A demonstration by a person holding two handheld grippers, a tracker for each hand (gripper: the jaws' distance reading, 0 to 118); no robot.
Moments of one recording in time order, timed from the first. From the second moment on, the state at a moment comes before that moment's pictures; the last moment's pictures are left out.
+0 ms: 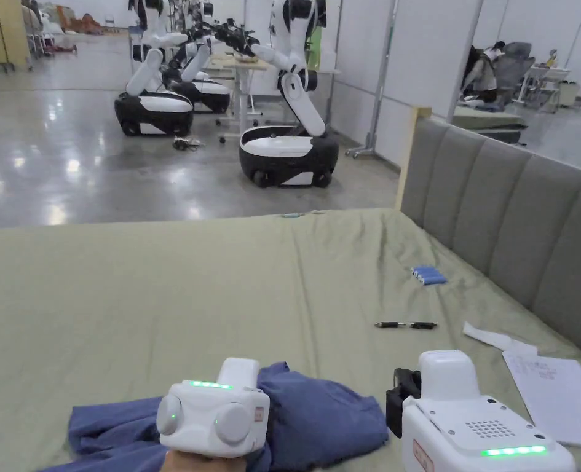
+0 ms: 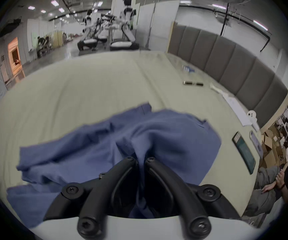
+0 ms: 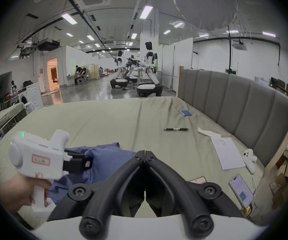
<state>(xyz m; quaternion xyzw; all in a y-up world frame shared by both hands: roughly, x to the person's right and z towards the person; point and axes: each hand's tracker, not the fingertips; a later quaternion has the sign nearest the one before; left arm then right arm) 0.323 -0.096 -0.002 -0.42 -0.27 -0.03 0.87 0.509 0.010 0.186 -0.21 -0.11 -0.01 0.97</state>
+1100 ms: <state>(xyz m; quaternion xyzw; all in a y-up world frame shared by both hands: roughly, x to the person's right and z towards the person) -0.060 -0.082 0.017 -0.43 0.00 0.02 0.90 0.388 -0.016 0.161 -0.26 -0.02 0.05 0.96</state>
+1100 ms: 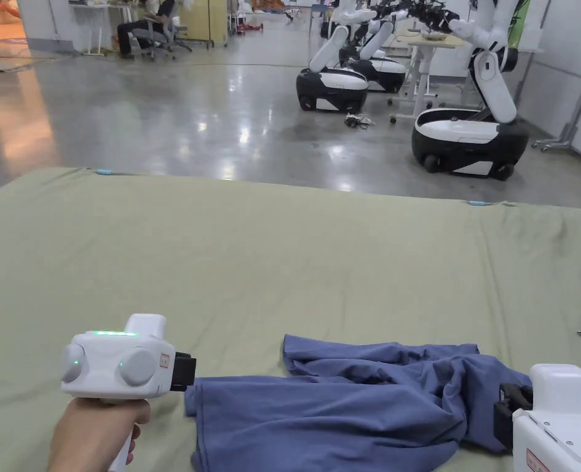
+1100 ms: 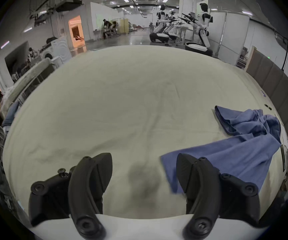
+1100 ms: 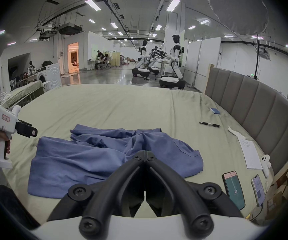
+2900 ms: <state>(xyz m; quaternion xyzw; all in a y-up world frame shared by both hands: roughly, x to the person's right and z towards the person) -0.059 0.278 -0.008 -0.11 0.00 -0.03 0.99 0.519 0.284 0.022 -0.11 -0.05 0.00 0.99</state>
